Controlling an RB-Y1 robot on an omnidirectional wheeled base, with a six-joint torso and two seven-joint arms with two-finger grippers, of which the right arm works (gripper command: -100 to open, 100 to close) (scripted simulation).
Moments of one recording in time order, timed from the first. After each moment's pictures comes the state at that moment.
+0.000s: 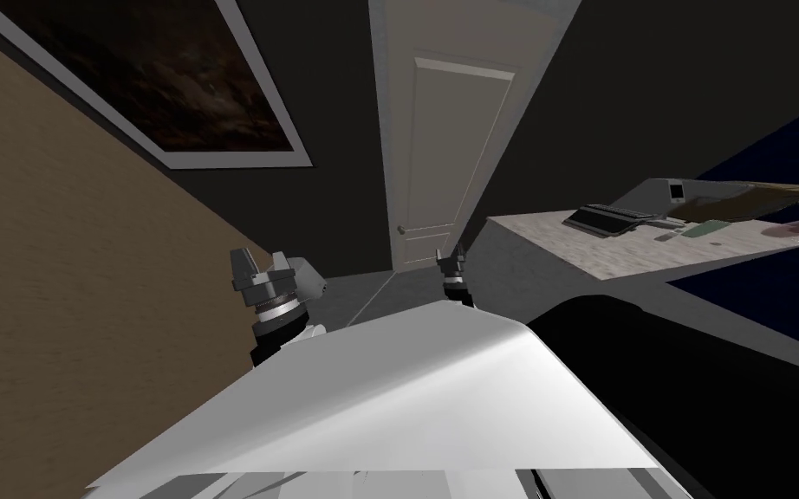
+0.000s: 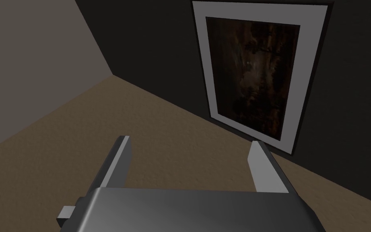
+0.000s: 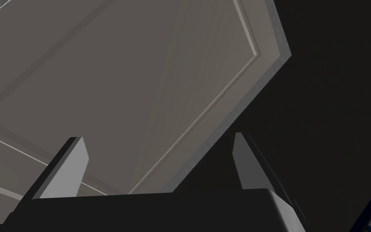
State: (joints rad) arm 0.53 -0.10 0.01 -1.92 -0.26 -0.65 -0.51
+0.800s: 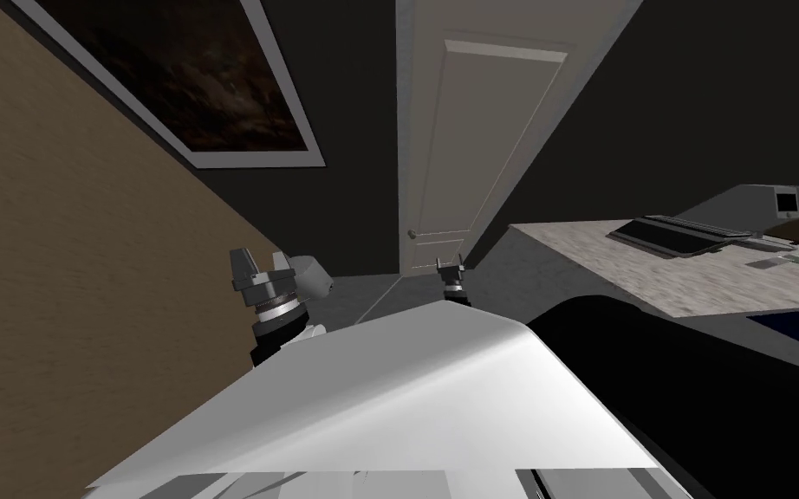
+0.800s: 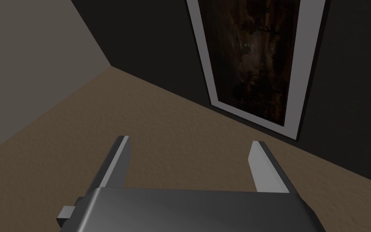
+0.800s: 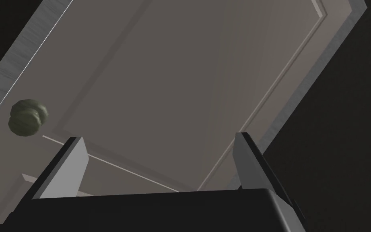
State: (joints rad) arm 0.55 -0.12 0.03 -1.77 -0.33 -0.74 -0.68
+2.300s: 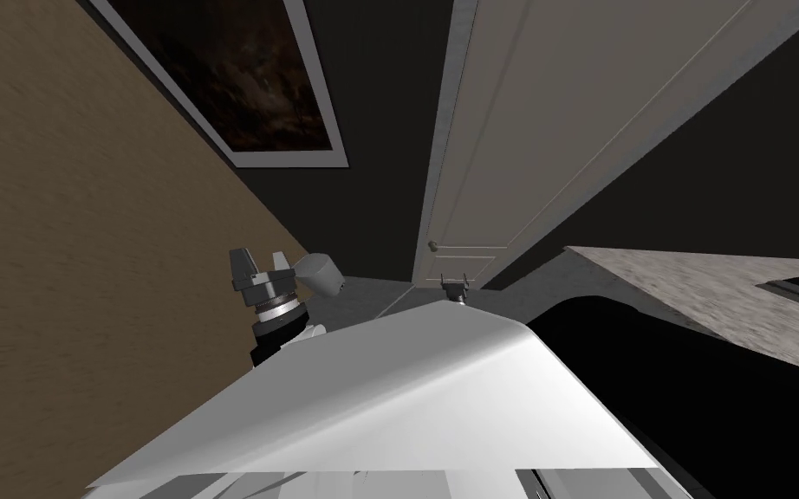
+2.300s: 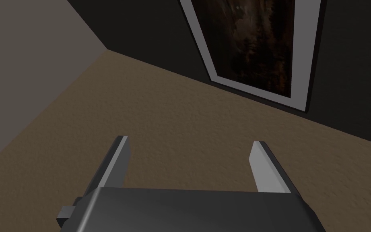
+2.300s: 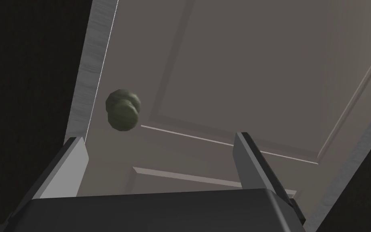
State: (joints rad) arm 0.60 -0.14 0.07 -1.52 -0.46 -0.87 -0.98
